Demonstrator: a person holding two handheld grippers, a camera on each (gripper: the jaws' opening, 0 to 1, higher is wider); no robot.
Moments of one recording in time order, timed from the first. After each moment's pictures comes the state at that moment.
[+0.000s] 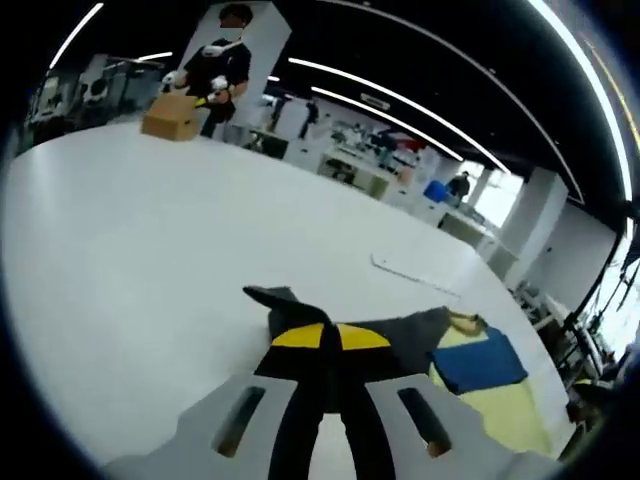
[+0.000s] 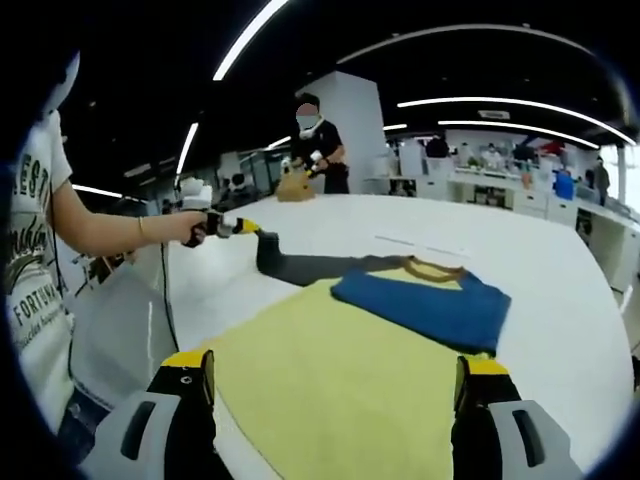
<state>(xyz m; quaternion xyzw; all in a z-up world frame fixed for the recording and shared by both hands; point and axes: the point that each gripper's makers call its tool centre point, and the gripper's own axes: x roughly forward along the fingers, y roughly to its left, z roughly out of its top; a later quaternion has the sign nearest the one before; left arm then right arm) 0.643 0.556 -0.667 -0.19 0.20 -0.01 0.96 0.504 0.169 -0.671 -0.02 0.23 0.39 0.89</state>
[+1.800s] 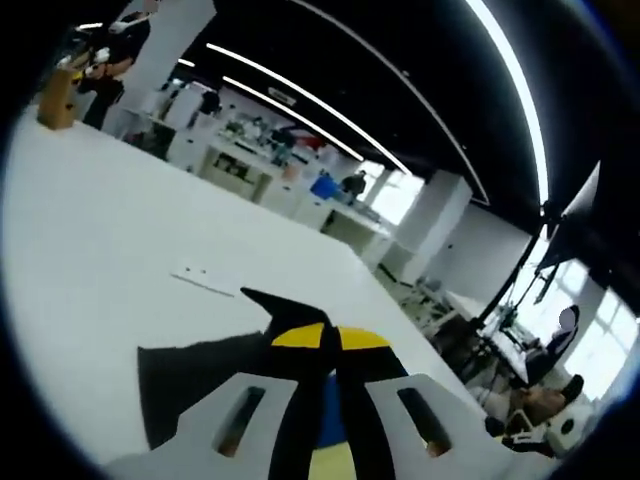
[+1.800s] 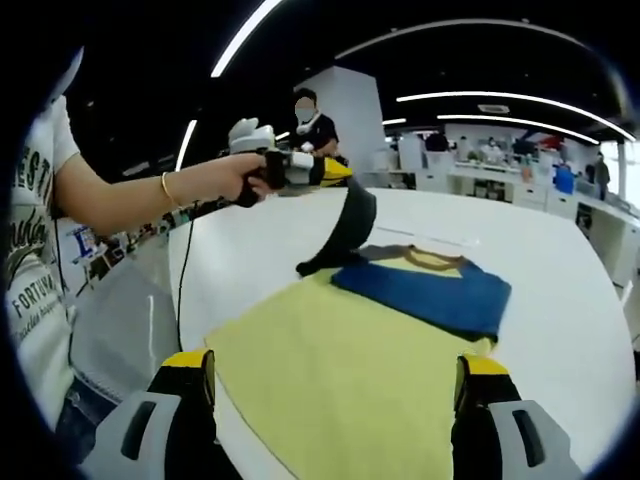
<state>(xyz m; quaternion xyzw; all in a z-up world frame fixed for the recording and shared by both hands) 0.714 0.319 -0.596 -0.24 0.16 -0.24 0.93 0.496 0.165 -0.683 -0.02 0.24 0.39 0.89</state>
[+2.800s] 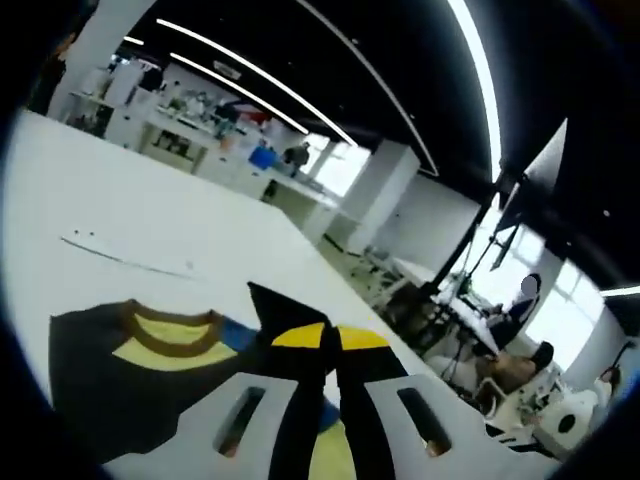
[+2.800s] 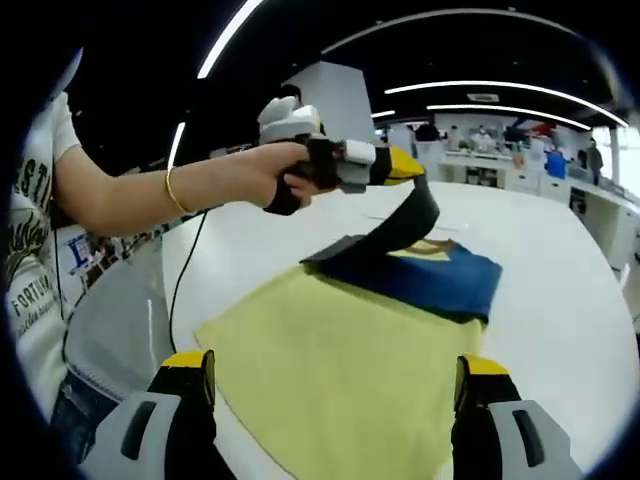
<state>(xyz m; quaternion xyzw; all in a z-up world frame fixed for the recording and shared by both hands) 0.707 0.161 -0.629 -0.23 0.19 -0.36 0.88 0.502 0.146 -0.700 0.00 0.26 0.37 0.89</state>
